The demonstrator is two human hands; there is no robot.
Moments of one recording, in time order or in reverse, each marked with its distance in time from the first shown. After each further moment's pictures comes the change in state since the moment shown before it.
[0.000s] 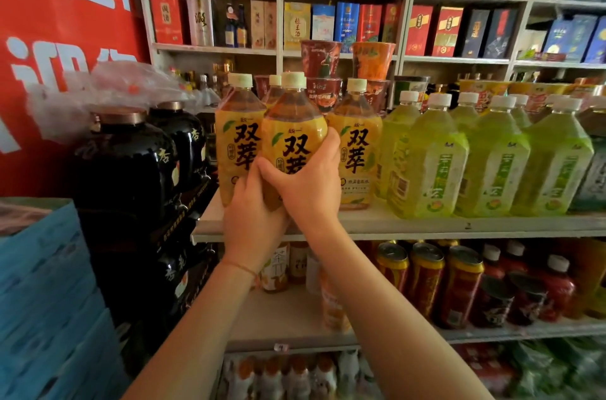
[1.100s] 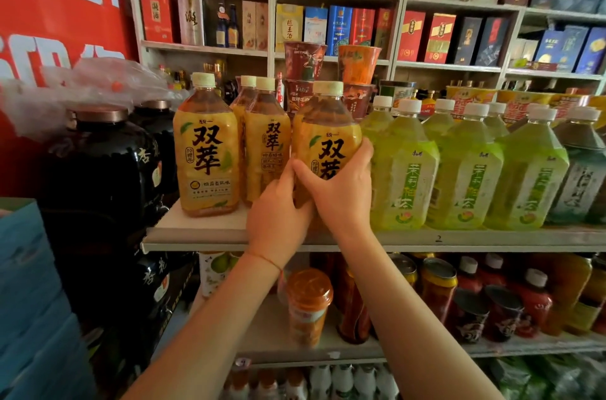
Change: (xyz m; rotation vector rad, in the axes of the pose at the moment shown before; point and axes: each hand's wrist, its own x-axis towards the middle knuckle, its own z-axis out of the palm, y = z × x) left_hand 0.005 0.049 0.075 0.126 -0.122 0.041; right_hand 0.042 0.073 -0.058 0.066 0.091 -0.021
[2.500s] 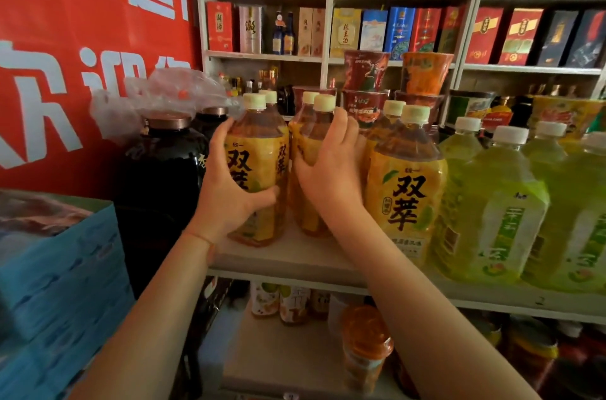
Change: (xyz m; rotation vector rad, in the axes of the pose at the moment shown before) left_hand 0.068 -0.110 -0.109 -0.333 0.132 -0.008; right_hand 0.038 -0.057 0.101 -0.264 -0.216 -0.243
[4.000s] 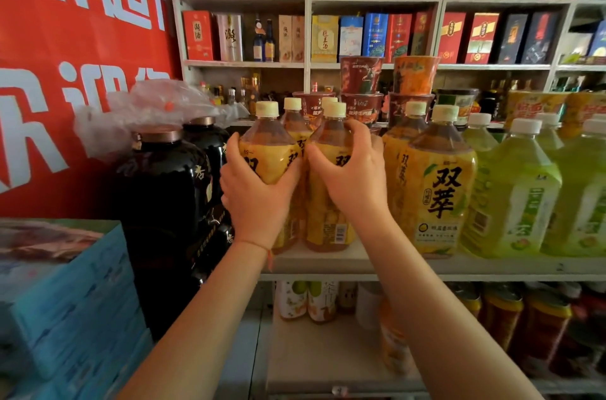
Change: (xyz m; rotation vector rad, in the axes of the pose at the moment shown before) left_hand -0.002 0.014 -0.012 0.072 0.219 -0.137; right_hand -0.028 -0.051 -0.008 0.262 0.036 0.213
